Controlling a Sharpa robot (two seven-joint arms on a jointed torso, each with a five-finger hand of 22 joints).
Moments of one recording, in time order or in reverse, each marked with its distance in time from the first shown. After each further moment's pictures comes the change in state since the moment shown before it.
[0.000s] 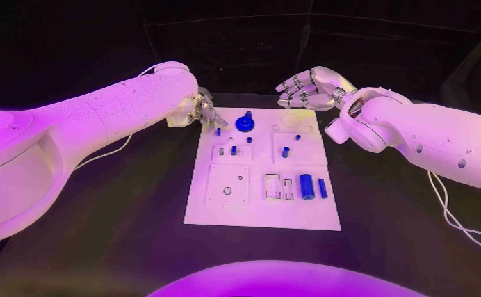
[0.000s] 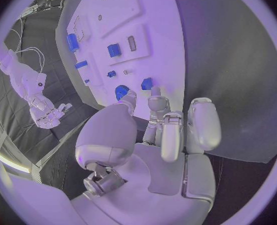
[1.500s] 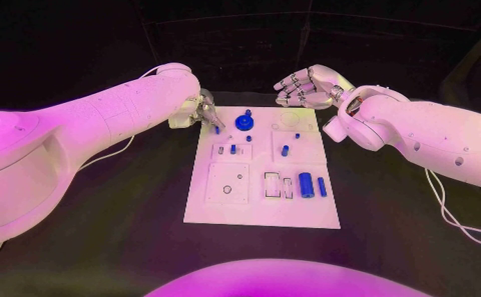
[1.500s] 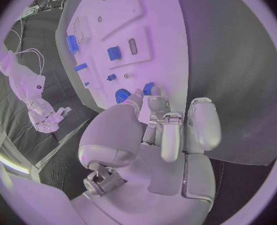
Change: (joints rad) left arm -0.010 0.020 0.000 -0.015 -0.003 0.003 0.002; left_hand 0.120 0.068 0.031 -0.070 0.000 0.008 -0.001 -0.008 -0.015 0.003 -0.004 0.000 -0.001 0.000 0.000 0.000 0.000 0.000 0.000 0.000 0.000 0.005; right arm 0.000 0.005 0.000 -0.001 0.000 0.000 0.001; right_hand 0.000 0.000 0.000 0.000 0.000 -0.003 -0.003 0.000 0.000 0.000 0.000 0.000 0.000 0.000 0.000 0.000 -0.001 0.000 0.000 0.000 0.000 0.000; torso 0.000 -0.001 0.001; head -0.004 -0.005
